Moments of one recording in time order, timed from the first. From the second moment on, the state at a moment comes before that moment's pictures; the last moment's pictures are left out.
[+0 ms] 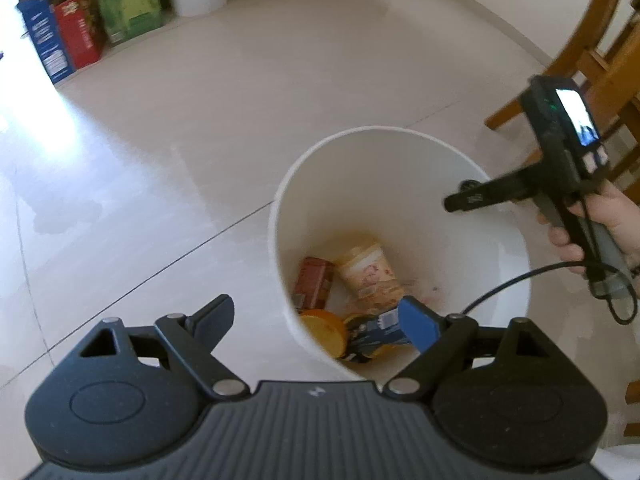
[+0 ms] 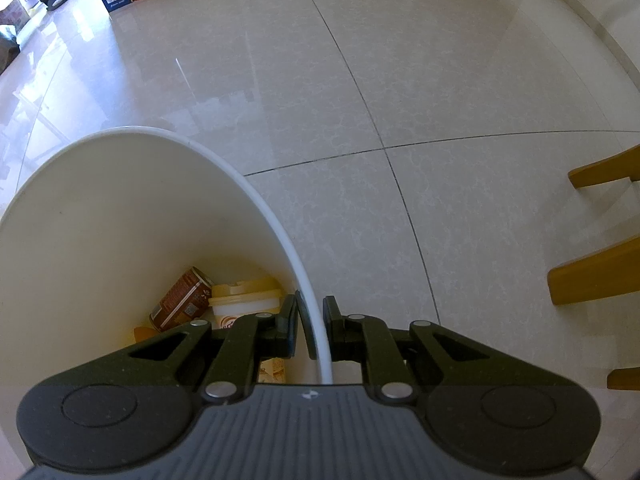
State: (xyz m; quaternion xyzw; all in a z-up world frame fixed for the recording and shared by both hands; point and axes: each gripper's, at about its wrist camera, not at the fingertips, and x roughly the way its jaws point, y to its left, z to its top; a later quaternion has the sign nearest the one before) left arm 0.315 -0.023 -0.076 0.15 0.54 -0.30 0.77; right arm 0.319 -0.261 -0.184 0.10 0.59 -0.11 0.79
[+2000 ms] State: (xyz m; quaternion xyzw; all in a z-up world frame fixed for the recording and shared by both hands) left arm 0.398 0.166 -0.331 -0.03 0.69 -0.01 0.72; right arm 0.320 -0.246 -0.190 0.07 0.59 -0.12 0.79
